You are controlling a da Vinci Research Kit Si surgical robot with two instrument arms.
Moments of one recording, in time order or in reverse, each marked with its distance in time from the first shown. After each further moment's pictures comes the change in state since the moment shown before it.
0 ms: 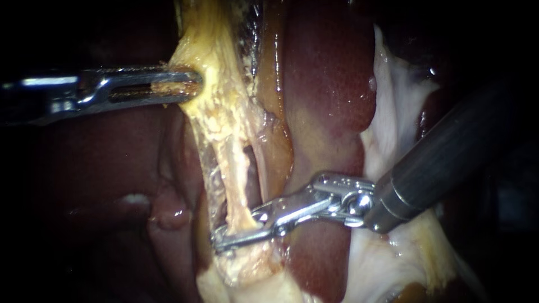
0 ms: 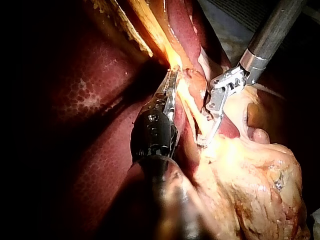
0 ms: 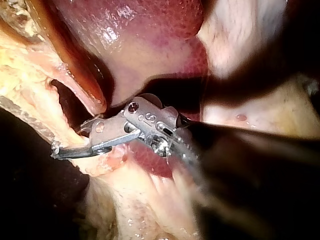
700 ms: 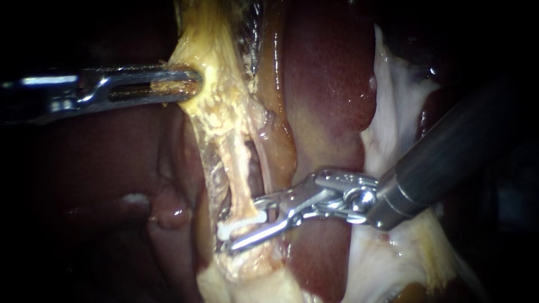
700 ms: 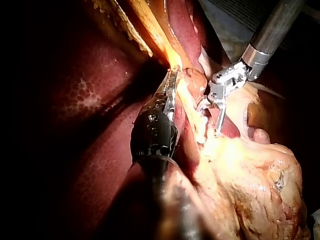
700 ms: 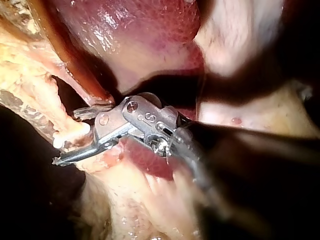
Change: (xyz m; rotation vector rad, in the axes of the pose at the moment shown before) right arm 0.002 0.000 -0.001 -0.090 0.042 -0.087; left arm 0.000 0.000 0.000 -0.003 -0.001 0.000
